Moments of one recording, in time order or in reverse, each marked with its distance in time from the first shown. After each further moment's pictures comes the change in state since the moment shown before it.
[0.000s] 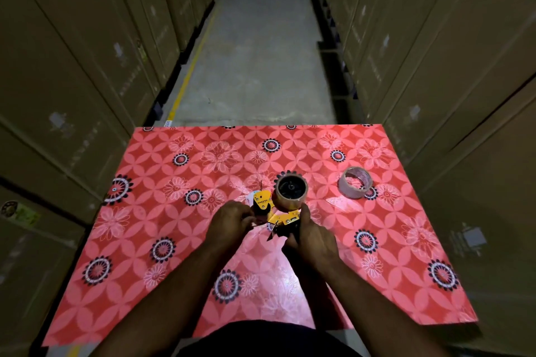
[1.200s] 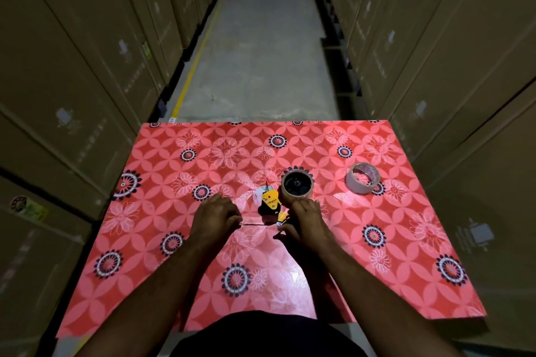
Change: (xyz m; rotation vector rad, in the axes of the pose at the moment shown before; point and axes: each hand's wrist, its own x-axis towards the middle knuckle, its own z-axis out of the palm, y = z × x) left_hand -0.012 -0.047 -0.033 0.204 0.040 0.052; right_hand 0.026 -0.005 0.015 0.175 -0.025 -0.290
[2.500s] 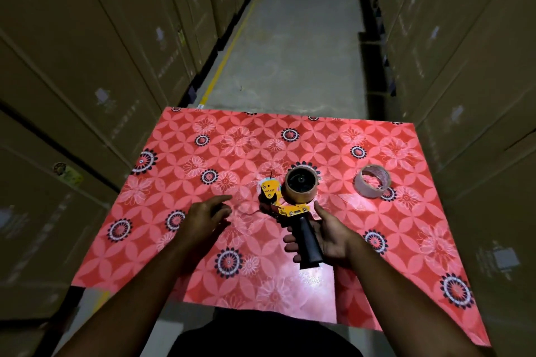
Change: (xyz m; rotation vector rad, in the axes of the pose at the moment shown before) left_hand -0.050 0.016 -0.002 -0.688 0.023 -0.423; right_hand -0.001 0.071 -0.014 1.670 -0.929 0.819
